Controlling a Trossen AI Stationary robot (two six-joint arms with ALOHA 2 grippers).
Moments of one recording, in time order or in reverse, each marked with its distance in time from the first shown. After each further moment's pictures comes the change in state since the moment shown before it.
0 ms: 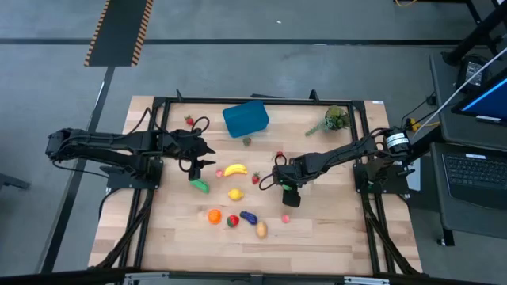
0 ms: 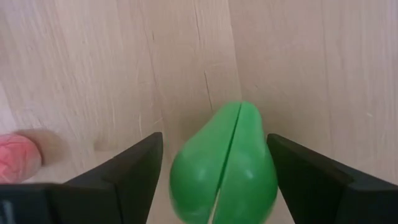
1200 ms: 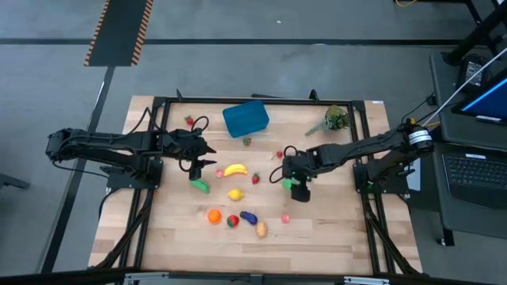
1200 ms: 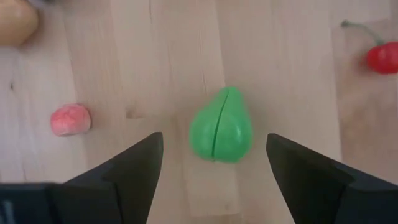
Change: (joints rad) left arm 0.000 0.000 0.000 0.025 0.000 -0.002; right arm -0.009 -0.216 0.001 -0.128 0.000 -0.038
